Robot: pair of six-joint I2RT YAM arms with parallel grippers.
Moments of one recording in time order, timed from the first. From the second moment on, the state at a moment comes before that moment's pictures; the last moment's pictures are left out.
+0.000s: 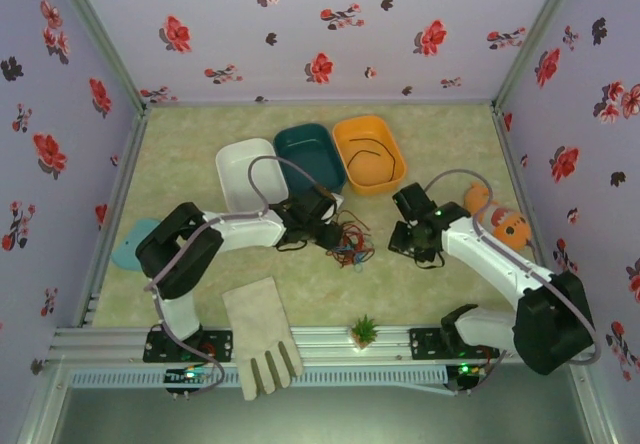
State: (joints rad) left arm -0.89 1.82 1.03 -0.18 0.07 -0.40; right arm 0.51 1.22 0.74 -0.82 -0.05 0.85
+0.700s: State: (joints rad) left arm -0.88 1.82 1.03 -0.20 0.03 -0.46; right arm 0.63 1.20 0.76 -0.63 -0.11 0.93
